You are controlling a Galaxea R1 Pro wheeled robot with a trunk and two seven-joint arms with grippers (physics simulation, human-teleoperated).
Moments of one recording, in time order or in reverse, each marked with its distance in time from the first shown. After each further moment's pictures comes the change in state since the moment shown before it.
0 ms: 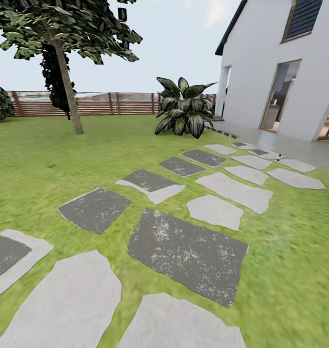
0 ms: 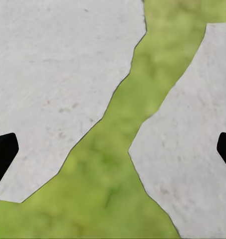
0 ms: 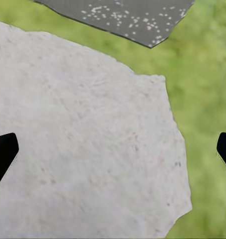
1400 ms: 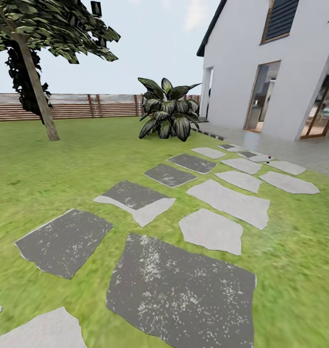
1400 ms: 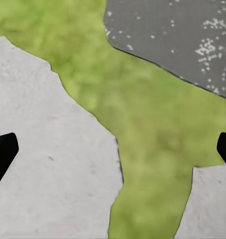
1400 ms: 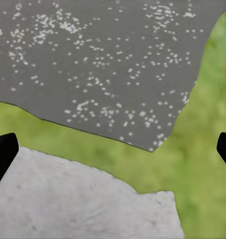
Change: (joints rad) left arm 0.000 0.000 0.002 0.000 0.001 0.000 0.000; right arm 0.000 0.000 0.000 0.019 -0.001 0.000 0.002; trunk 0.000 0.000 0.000
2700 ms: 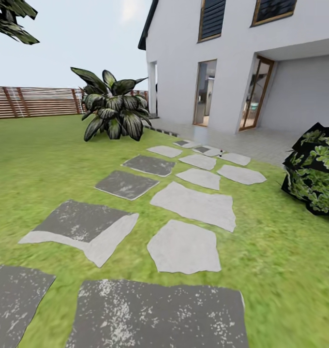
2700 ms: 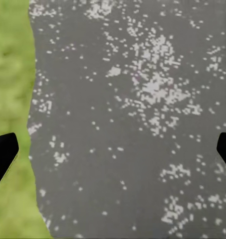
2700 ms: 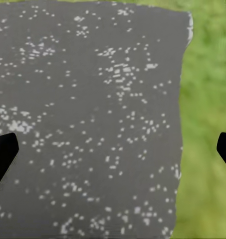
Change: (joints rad) left arm 0.000 -0.001 -0.001 0.000 0.000 0.000 -0.001; right arm 0.000 0.002 -0.002 -0.008 -0.007 0.002 0.003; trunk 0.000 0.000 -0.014
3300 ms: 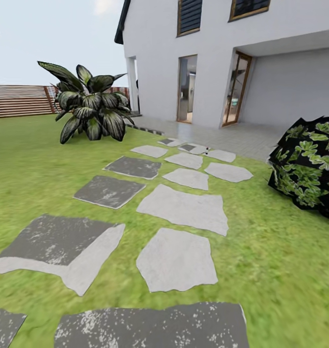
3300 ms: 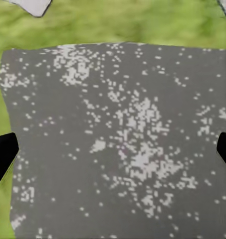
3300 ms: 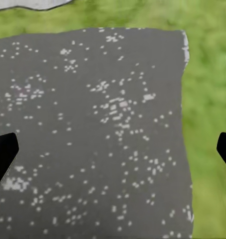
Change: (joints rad) left arm 0.000 0.000 0.000 0.000 0.000 0.000 0.000; right arm 0.000 0.006 -0.002 0.003 0.000 0.000 -0.001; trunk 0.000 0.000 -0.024
